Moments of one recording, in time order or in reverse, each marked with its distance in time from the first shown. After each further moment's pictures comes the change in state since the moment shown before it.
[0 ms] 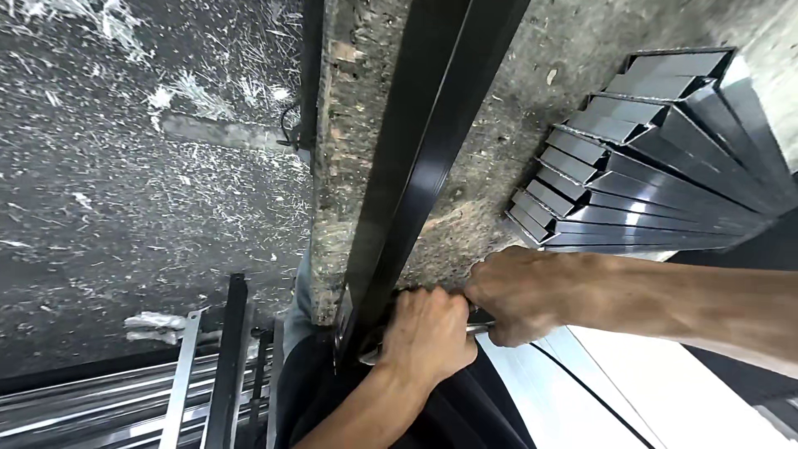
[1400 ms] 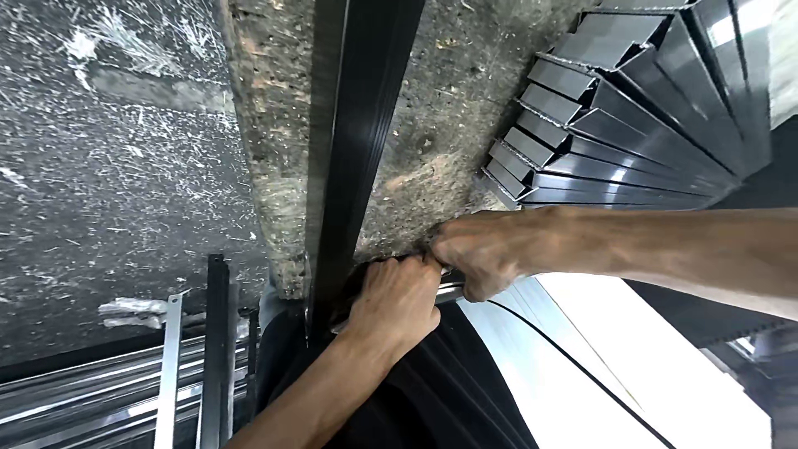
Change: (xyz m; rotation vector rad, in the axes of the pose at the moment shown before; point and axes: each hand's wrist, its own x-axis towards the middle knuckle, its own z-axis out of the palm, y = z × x) left_hand 0.000 -0.006 0.009 0.123 0.035 0.054; right_hand 0.018 0.016 0.014 0.057 0.121 -0.146
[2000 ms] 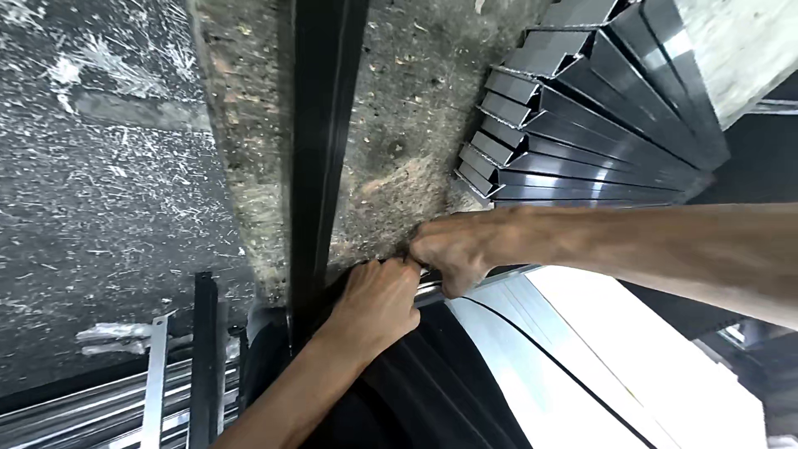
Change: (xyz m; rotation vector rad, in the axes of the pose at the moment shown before) left_hand 0.003 -0.006 0.008 -0.009 0.018 0.060; right_hand 0.002 0.001 0.004 0.050 0.021 0.006
